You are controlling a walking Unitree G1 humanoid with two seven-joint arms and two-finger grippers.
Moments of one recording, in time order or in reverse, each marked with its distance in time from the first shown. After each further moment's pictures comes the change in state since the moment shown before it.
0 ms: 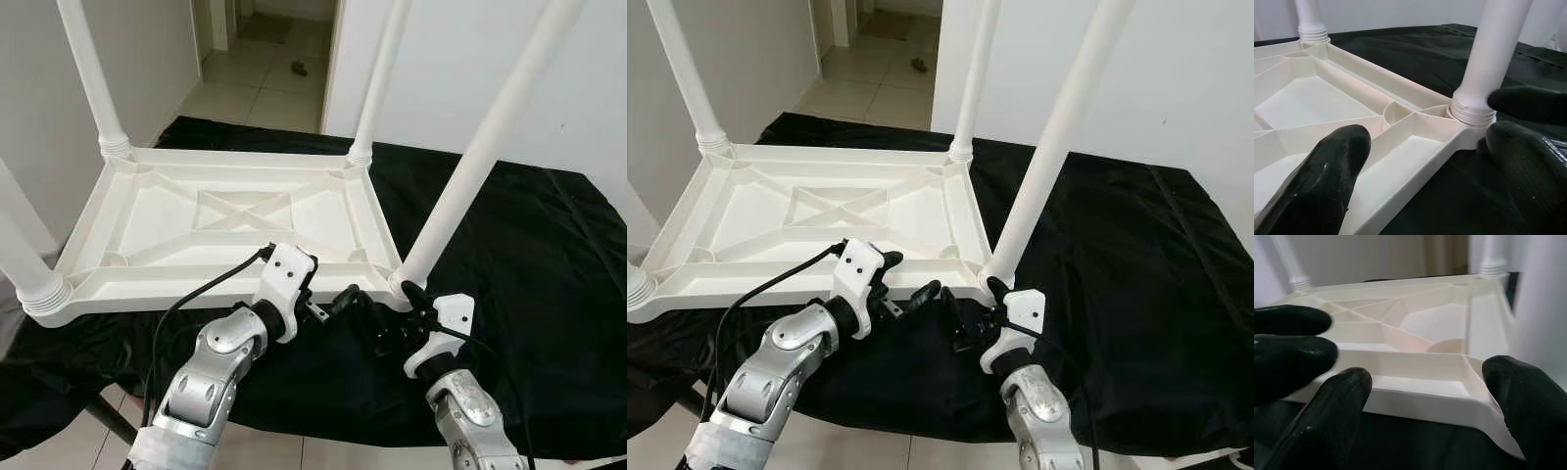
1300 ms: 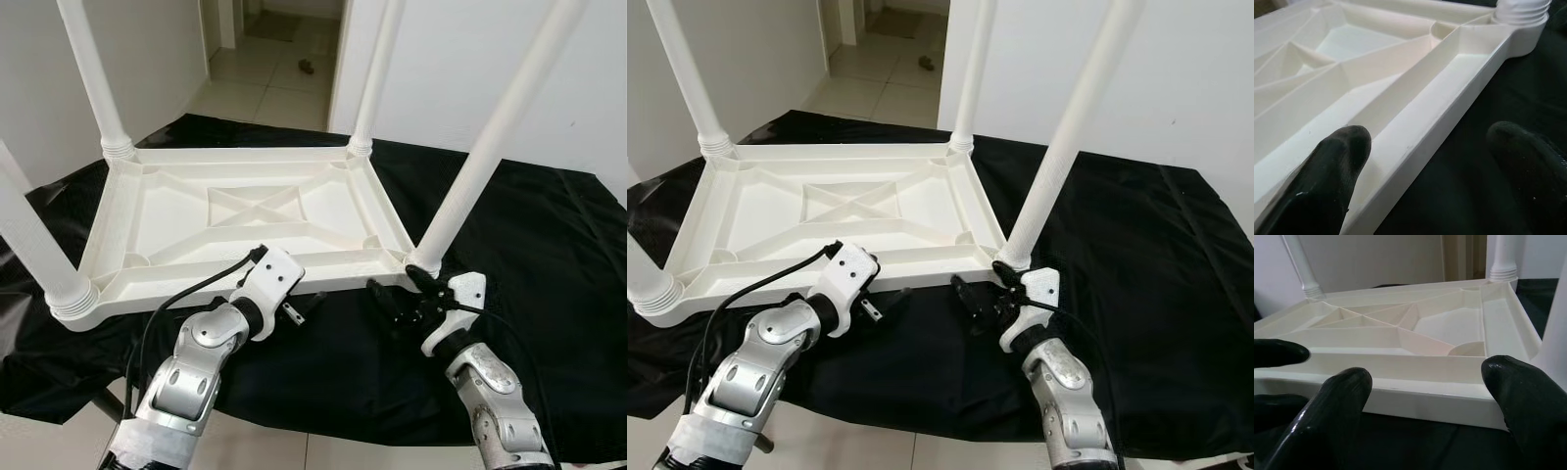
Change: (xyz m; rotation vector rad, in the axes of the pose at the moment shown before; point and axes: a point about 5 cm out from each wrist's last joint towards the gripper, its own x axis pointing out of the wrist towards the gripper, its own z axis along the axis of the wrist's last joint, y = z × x) left arm -0.007 0.030 -0.013 0.191 0.206 0.116; right arm 0.003 -0.023 0.004 0.011 -0.026 0.049
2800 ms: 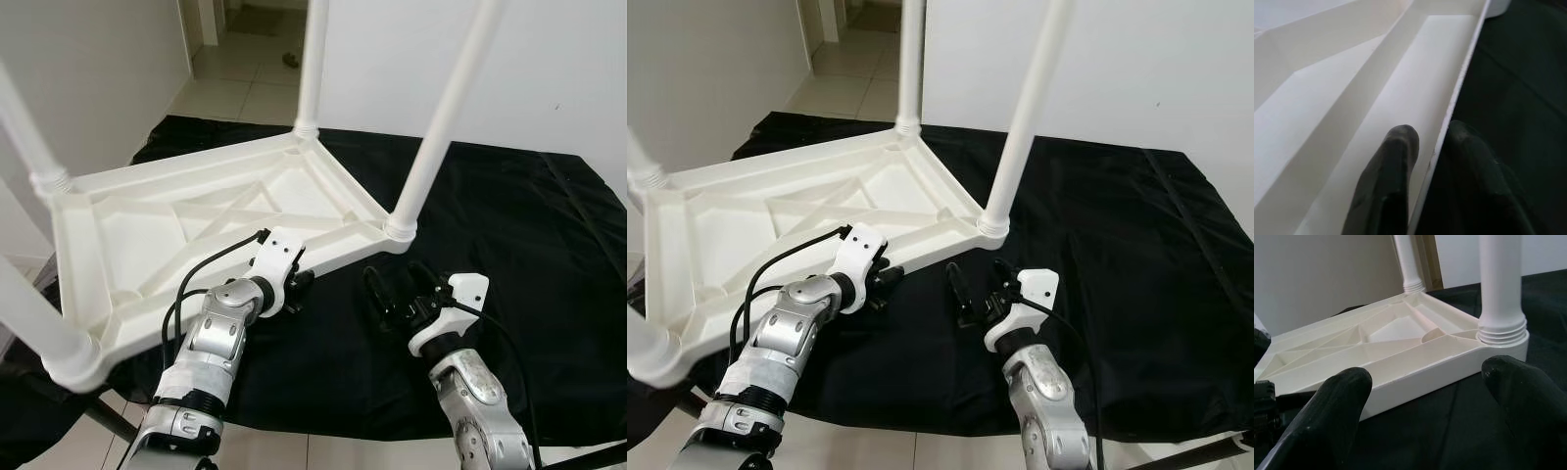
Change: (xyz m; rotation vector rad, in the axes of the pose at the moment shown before) left arm 0.042 0.020 -0.010 -0.167 0.142 0.059; right arm 0.007 0.020 0.015 0.081 -0.052 -0.170
